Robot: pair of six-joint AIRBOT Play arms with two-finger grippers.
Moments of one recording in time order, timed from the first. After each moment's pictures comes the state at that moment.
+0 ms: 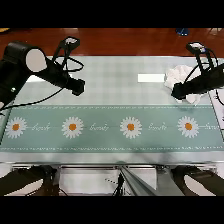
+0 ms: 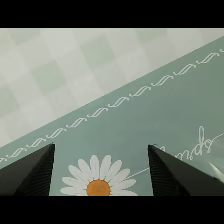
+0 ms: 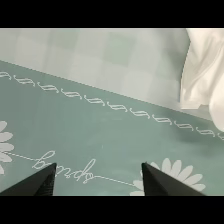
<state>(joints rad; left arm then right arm) -0.42 -1.27 1.37 1.55 -1.29 -1.51 0.10 -1.09 1.23 -1.53 1.38 1.43</state>
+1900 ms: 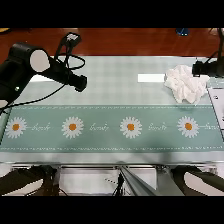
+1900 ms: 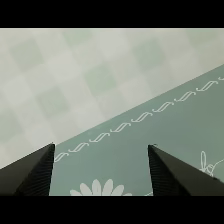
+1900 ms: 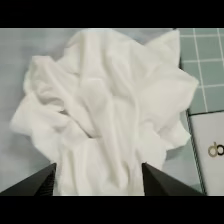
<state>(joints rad) -0.42 -1.29 1.37 1.55 -1.20 -1.51 -0.14 -1.24 1.23 -1.79 0.90 1.73</state>
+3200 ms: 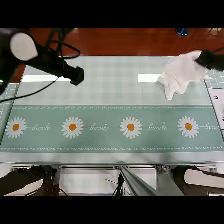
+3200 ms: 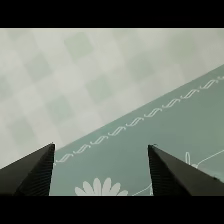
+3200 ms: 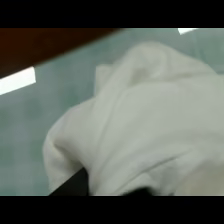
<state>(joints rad) -0.42 -1.27 1.57 1.54 -1.33 -1.51 -0.36 -1.40 1.44 -0.93 0.88 1.23</state>
